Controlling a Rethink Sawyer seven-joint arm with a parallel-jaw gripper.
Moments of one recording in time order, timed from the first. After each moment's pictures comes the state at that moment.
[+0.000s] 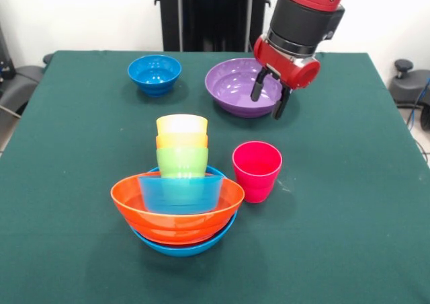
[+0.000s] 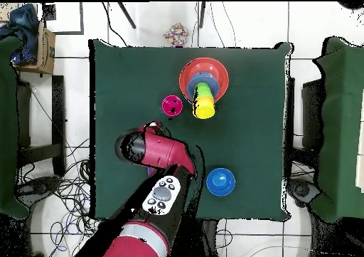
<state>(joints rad) 0.21 -0.44 -0.38 1.68 0.32 0.31 2.47</state>
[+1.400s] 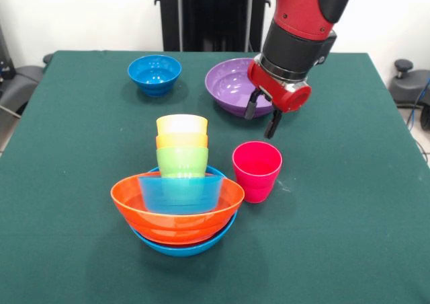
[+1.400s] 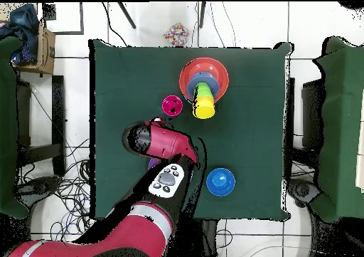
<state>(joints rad) 0.19 -0.35 -0.38 1.61 0.34 0.33 2.47</state>
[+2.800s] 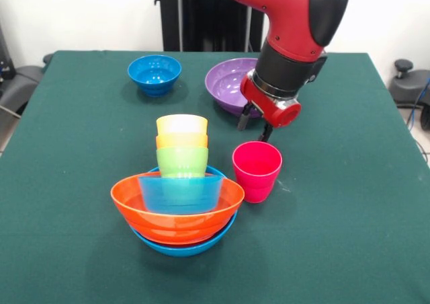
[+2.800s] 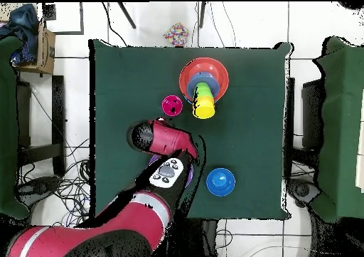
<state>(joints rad) 0.20 -0.27 -0.41 1.55 0.36 0.33 2.47</state>
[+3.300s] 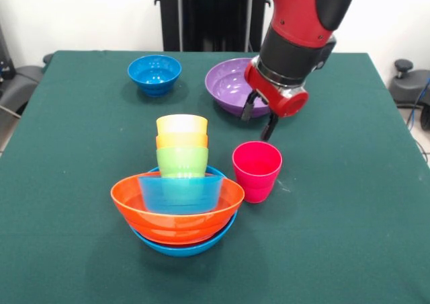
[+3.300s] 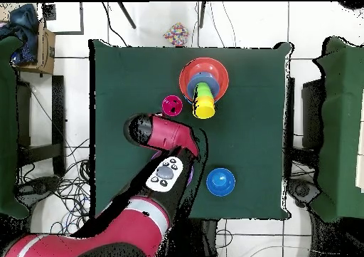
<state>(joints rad) 0.20 -0.31 -0.43 1.52 0.37 0.47 2.47</state>
